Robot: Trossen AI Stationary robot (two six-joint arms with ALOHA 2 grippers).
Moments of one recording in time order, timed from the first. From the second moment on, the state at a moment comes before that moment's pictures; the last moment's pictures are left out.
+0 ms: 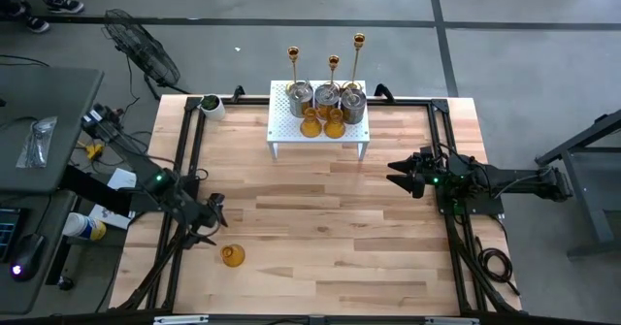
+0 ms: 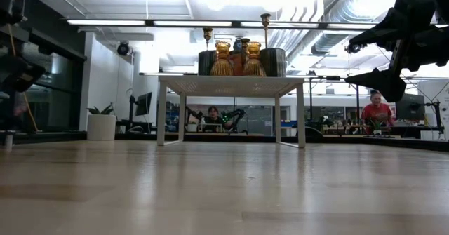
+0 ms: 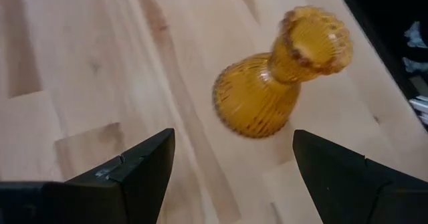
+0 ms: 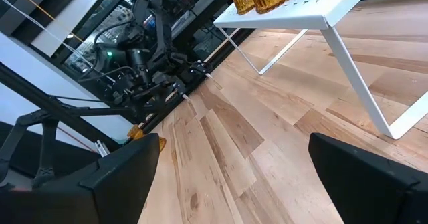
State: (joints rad) left arm -0.73 0.57 0.30 -0.49 -0.07 -0.39; right arm -0.05 0.12 0.05 -0.06 0.13 0.76
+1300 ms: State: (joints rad) left arm -0.73 1.09 0.30 0.16 0.01 -0.19; right arm -0.05 0.12 0.05 -0.06 0.13 0.76
